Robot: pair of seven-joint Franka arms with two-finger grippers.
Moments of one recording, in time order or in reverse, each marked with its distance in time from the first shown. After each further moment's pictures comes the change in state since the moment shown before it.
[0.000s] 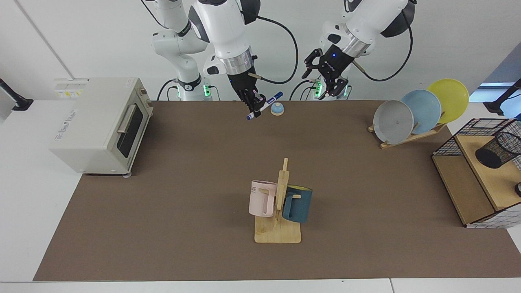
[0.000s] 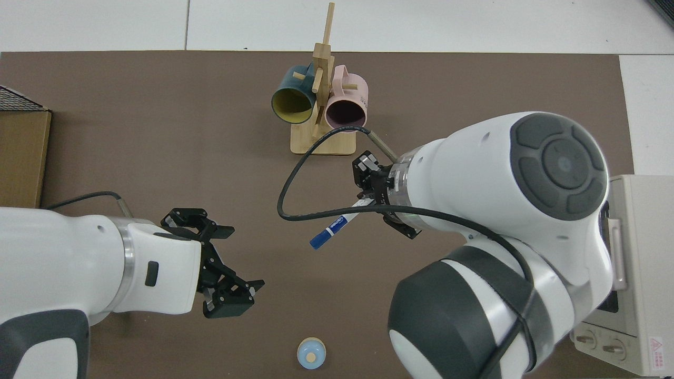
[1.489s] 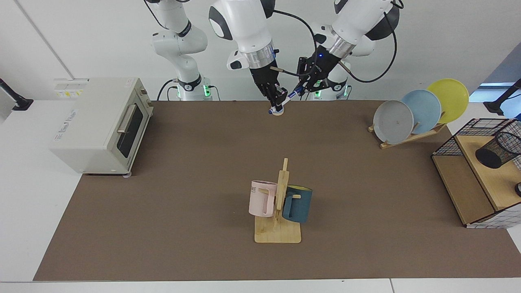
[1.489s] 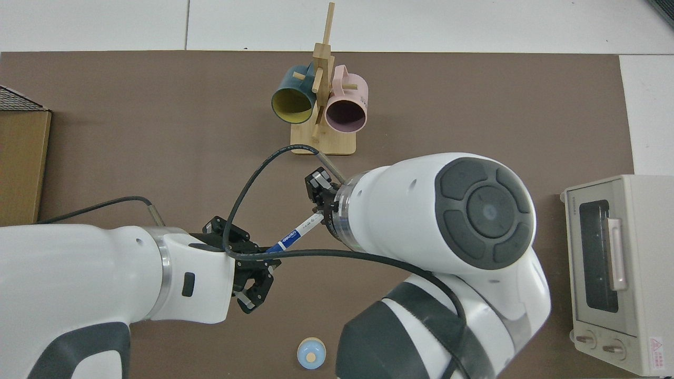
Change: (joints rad) left arm -0.019 -0.006 -0.043 -0.041 -0.021 0.091 -0.009; right arm 0.017 0.022 0.093 0.001 0.002 0.086 0.132
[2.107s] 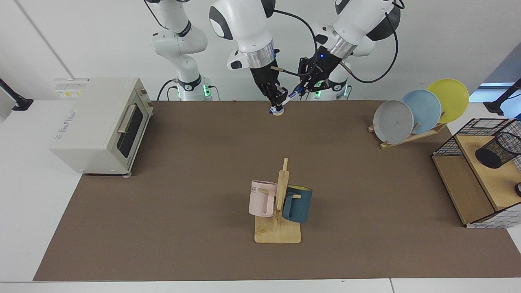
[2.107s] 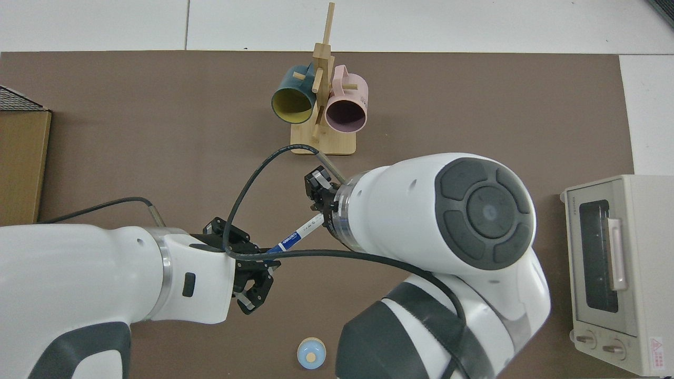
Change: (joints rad) left arm 0.000 0.000 0.000 -0.001 0.000 -0.007 0.000; right arm 0.000 0.000 0.001 0.000 0.000 0.004 0.004
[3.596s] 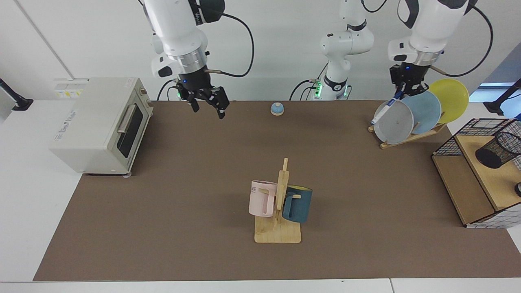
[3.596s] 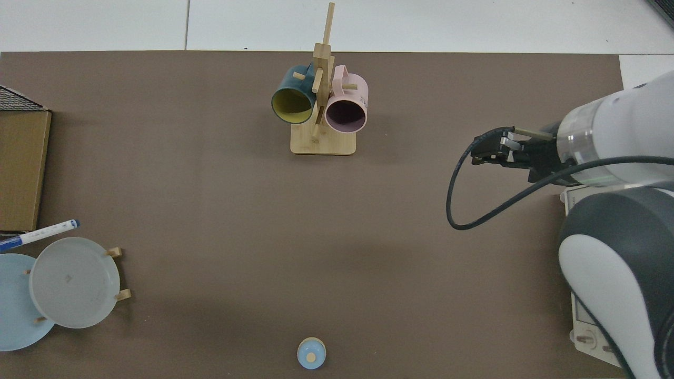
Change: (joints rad) left arm 0.426 0.082 0.115 0.164 0.786 -0.291 0.565; right arm -0.068 -0.090 -0.378 -0.003 -0.080 -0.232 -1.088
